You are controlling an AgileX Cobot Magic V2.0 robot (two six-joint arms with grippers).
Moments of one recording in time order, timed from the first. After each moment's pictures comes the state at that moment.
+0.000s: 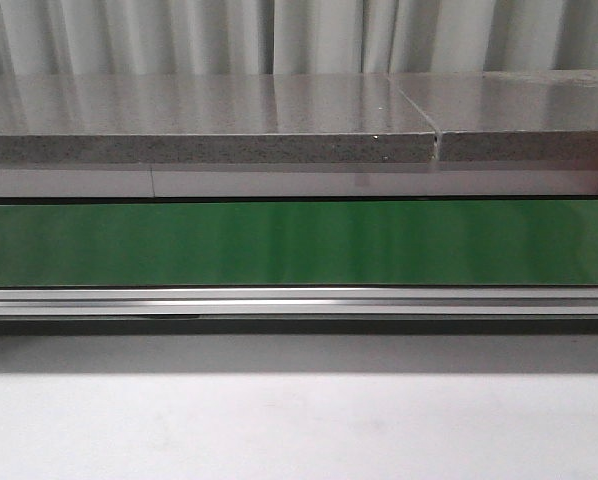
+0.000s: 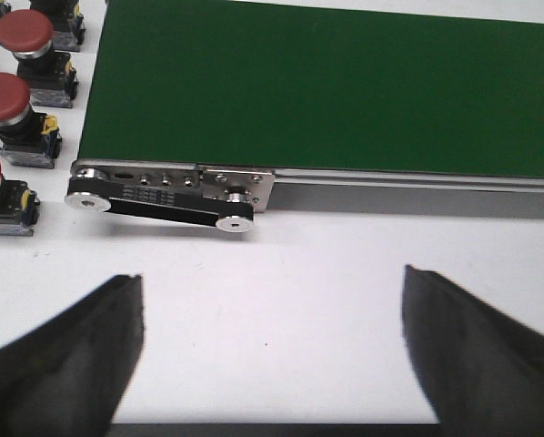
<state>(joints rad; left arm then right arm) -0.14 0.55 -0.67 0.01 0.95 -0.18 0.05 -0.01 0.03 0.10 0.09 -0.02</state>
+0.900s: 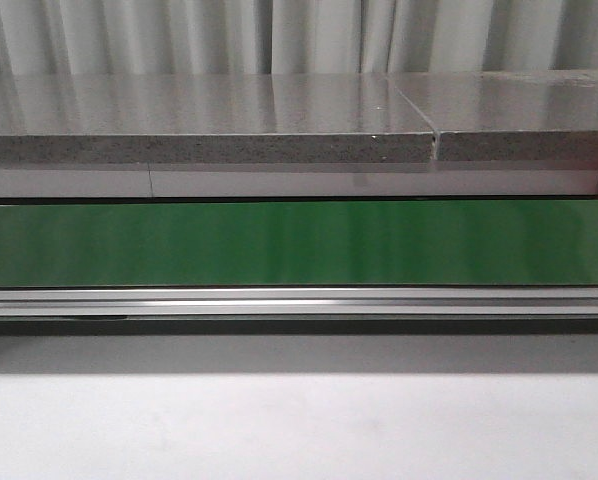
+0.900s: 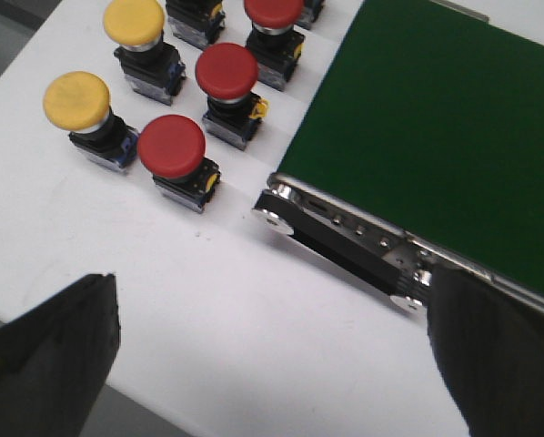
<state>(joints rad) -0.08 0.89 -0.71 0.45 0.87 -0.76 0.05 -0.01 0.03 0.10 0.09 -0.02</state>
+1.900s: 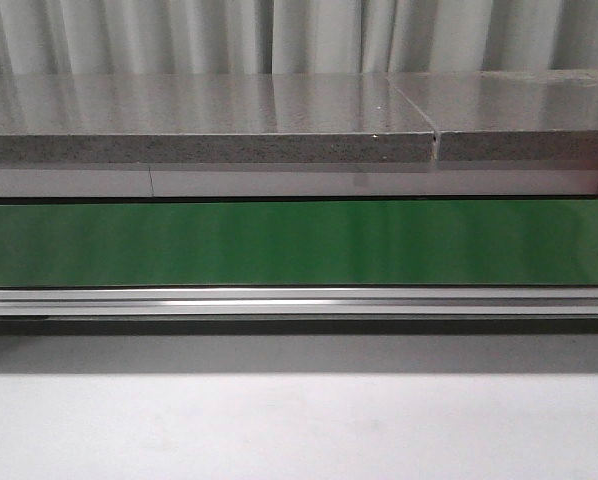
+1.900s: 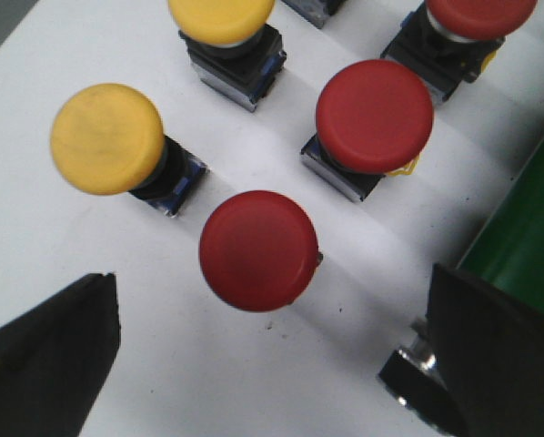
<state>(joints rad) 0.28 1.41 -0.77 0.34 0.54 -0.56 0.05 -0.01 0.03 0.10 0.09 -0.02</state>
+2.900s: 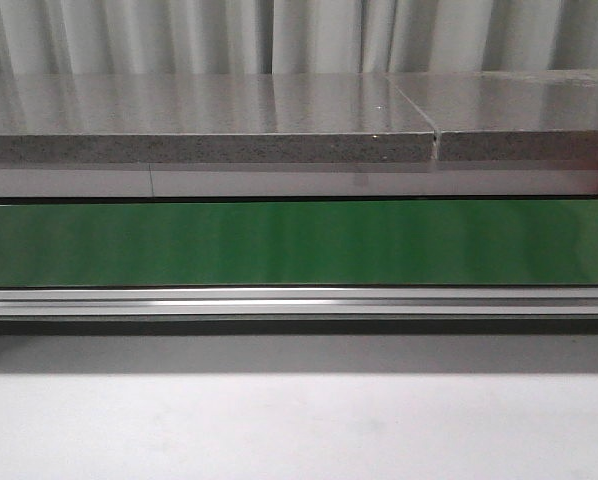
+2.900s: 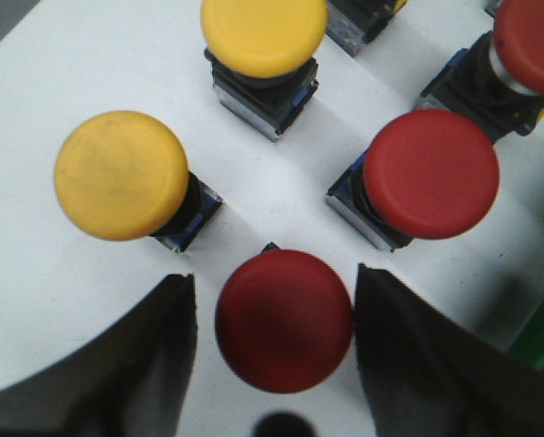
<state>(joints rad) 0.36 1.48 -0.78 0.31 0.45 -0.56 0.05 -0.01 0.03 0.10 0.09 -0.02</state>
